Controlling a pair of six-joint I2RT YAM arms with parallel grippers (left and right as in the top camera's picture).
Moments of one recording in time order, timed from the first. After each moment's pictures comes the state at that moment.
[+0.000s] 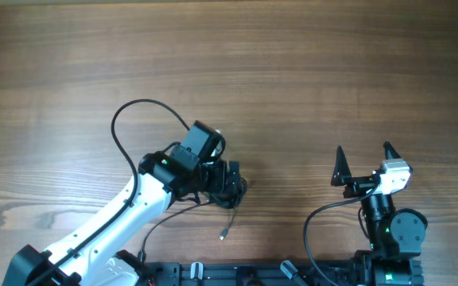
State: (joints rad) left arm -0.62 1.34 0.81 -0.66 0.17 -0.54; right arm -0.05 0.02 0.01 0.00 -0.14 0.01
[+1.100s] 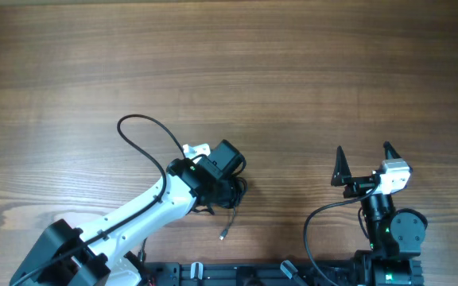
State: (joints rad) left arm -0.77 1.45 0.79 -0.74 -0.10 -1.01; right arm -0.05 0.02 0.01 0.00 -0.14 0.01
